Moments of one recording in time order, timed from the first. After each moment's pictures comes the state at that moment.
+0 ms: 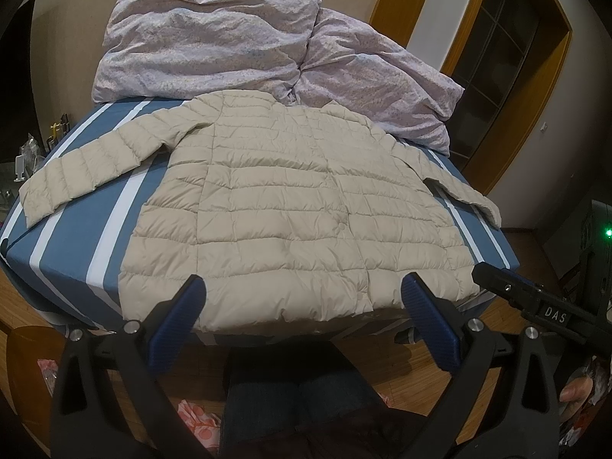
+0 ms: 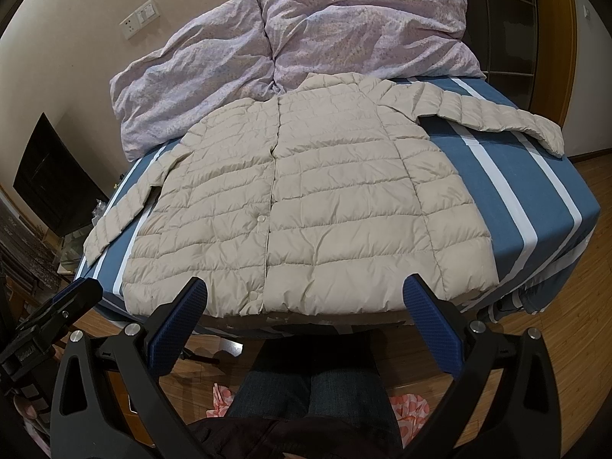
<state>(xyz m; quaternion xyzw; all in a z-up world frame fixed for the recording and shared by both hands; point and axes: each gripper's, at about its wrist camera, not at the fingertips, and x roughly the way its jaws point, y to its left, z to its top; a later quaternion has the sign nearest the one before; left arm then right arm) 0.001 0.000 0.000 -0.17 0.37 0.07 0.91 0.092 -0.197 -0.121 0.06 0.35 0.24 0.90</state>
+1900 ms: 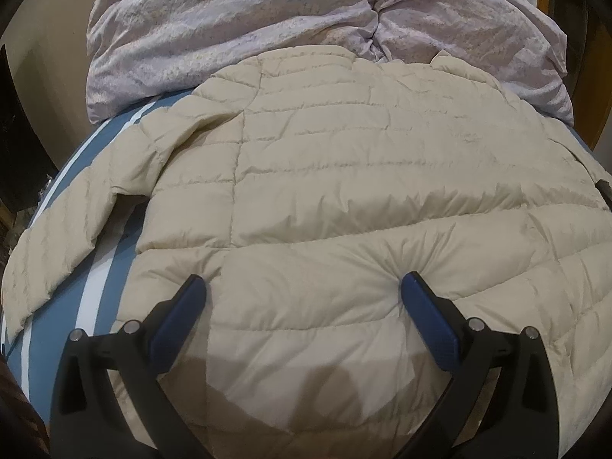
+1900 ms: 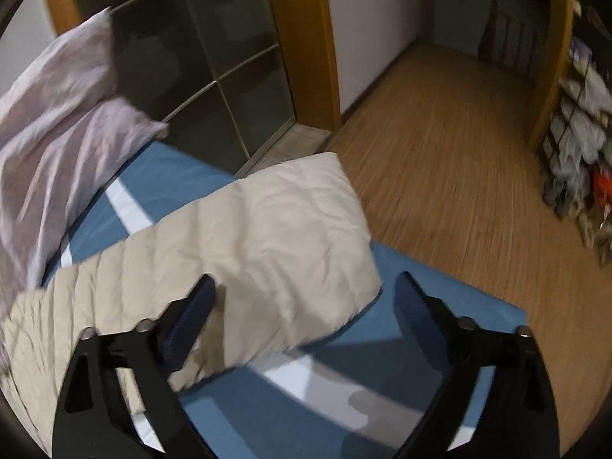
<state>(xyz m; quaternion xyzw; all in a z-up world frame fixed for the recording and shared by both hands) 0.220 0.097 -0.126 -0.06 0.44 0.20 0.87 0.445 -0.489 -0.185 0.28 0.36 -0.19 0.87</state>
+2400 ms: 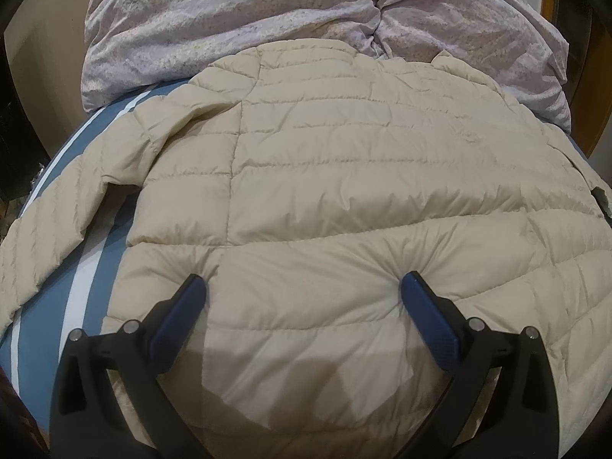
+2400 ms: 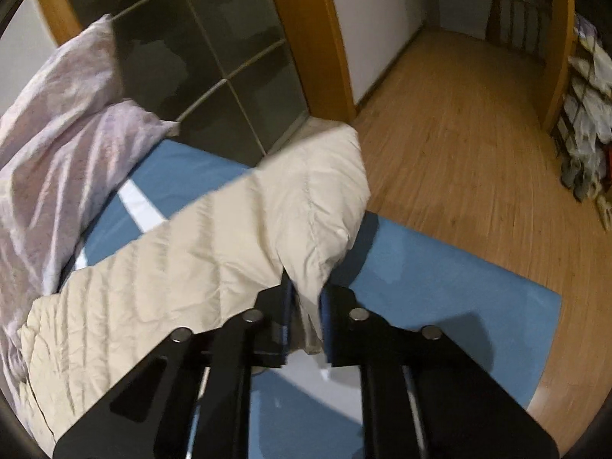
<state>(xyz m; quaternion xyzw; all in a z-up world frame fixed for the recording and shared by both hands) 0.220 0.101 -0.129 -0.08 0.44 0.19 0.87 0.443 -0.475 -0.184 0.28 0.34 -0.16 0.88</state>
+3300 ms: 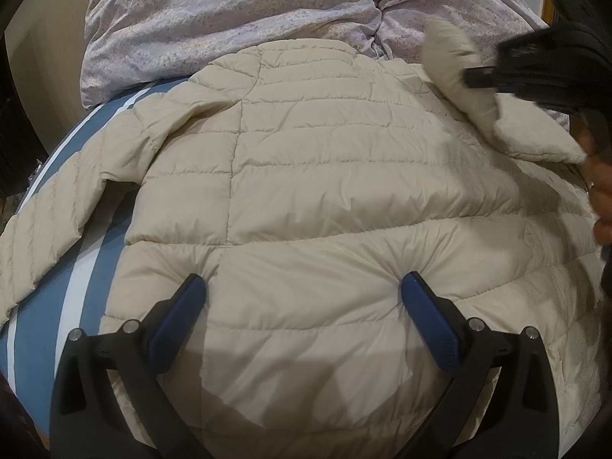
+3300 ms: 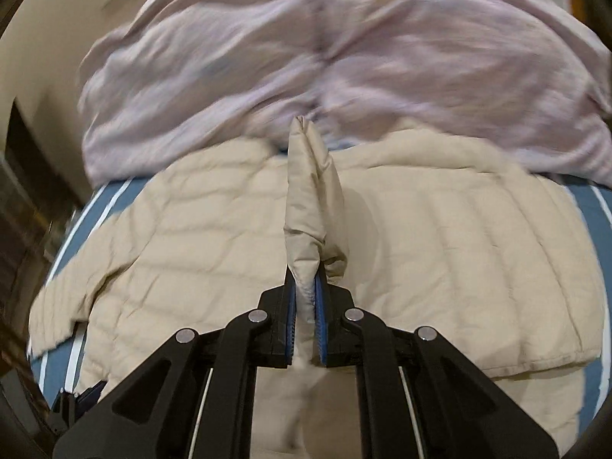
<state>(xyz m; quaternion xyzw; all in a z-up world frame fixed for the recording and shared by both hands) 0.221 0.101 -0.128 -0.09 0.44 0.19 0.87 0.391 -0.001 -0.119 -0.03 0.34 0.31 0.89</state>
